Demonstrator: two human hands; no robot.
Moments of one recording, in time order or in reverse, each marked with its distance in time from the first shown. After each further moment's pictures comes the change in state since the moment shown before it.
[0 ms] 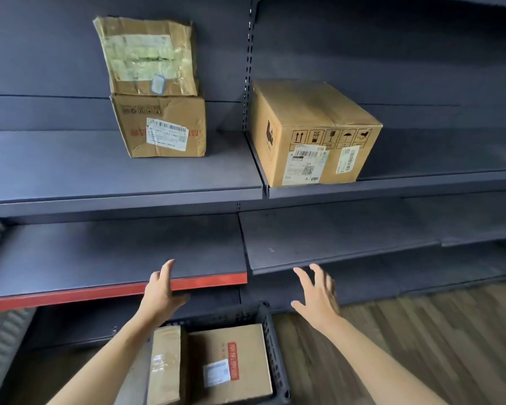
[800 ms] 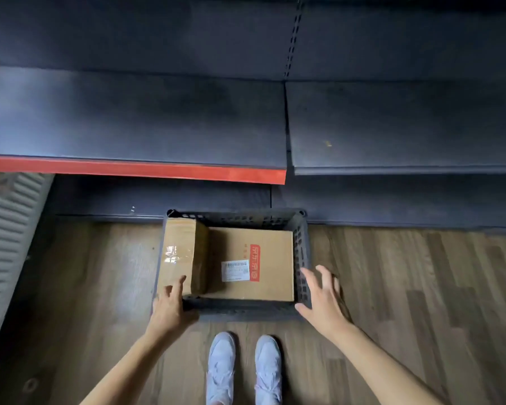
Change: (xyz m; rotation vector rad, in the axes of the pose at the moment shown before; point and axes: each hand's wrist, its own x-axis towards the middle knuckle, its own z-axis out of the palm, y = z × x) left_hand -0.050 -0.188 0.208 0.159 -0.295 -0.455; right_hand -0.013 0.032 0.252 0.109 -0.472 0.001
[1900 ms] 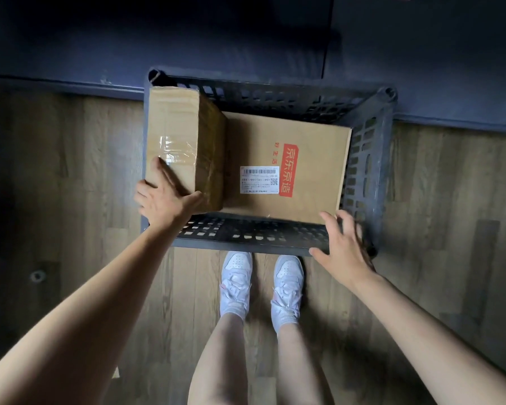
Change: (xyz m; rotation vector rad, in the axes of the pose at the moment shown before) left_hand 0.169 -0.058 0.090 -0.105 0.314 -0.377; right_hand 0.091 0.026 0.163 0.001 -0.201 0.043
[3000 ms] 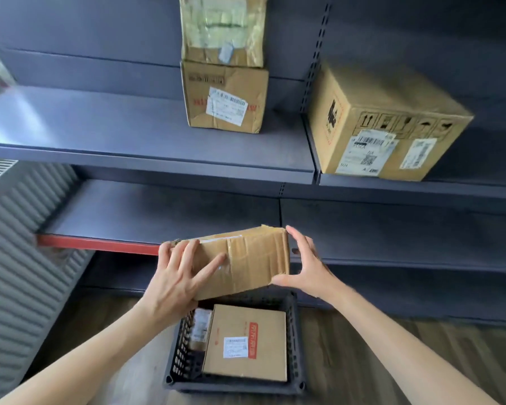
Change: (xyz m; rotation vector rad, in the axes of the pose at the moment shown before) left_hand -0.262 0.077 -0.415 0.597 0.680 1.300; right_hand -0.288 -0.164 -0.368 0.353 0.303 -0.557
